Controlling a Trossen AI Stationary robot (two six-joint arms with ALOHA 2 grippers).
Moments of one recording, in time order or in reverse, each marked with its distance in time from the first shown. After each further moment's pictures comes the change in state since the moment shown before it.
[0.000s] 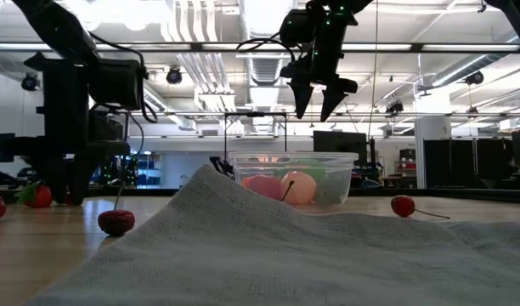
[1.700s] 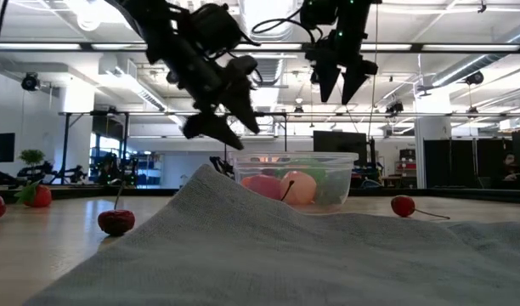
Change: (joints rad) left arm 0.000 0.379 0.550 0.536 0.253 0.587; right arm -0.001 -0.159 -0.065 -0.109 0.031 -0.097
